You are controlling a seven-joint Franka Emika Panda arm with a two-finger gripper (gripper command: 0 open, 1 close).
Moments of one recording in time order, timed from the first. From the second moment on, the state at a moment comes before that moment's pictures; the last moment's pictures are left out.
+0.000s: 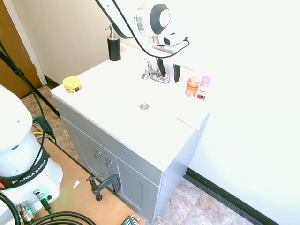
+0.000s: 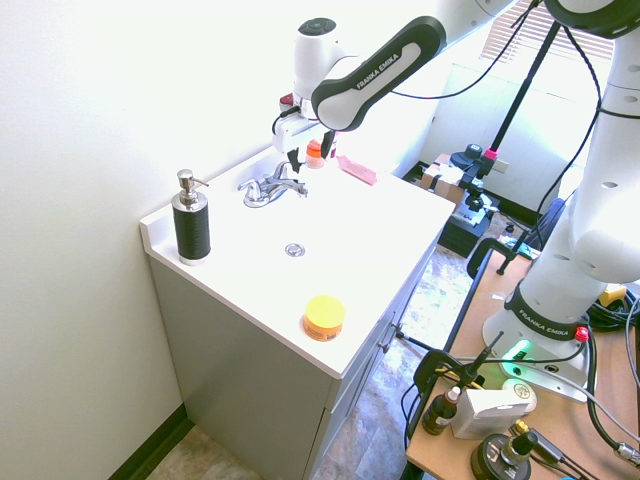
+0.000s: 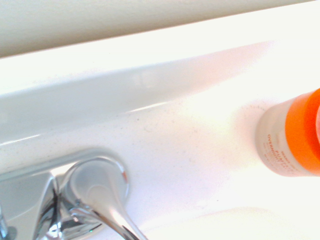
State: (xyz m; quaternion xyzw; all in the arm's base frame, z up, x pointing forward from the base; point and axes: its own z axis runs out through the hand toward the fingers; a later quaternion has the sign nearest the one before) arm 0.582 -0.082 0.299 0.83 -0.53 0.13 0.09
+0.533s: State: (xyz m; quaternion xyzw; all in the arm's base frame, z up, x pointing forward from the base) arm 0.602 -0.100 0.300 0.83 -0.54 0.14 0.10
